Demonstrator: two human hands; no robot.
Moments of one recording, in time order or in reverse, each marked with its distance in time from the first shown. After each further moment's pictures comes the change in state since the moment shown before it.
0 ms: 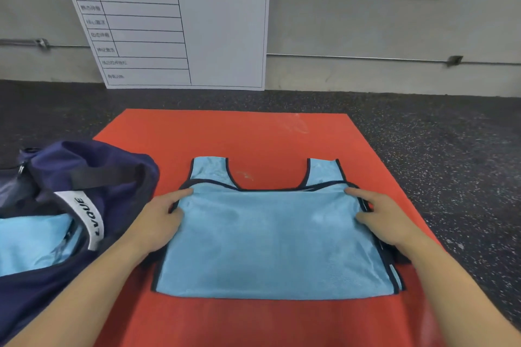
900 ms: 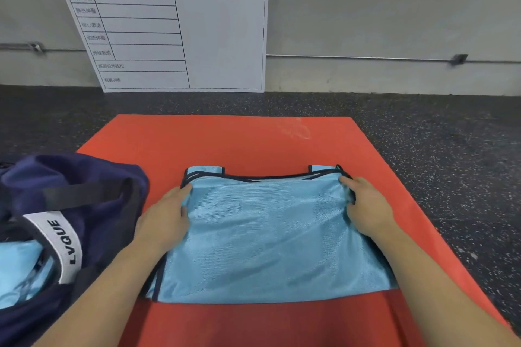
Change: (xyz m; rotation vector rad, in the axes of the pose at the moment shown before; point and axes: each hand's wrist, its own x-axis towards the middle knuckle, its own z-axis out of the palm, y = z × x) left_hand 0.054 0.003 0.026 0.431 0.037 0.013; right_hand 0.084 0.001 0.035 -0.389 0.186 -0.091
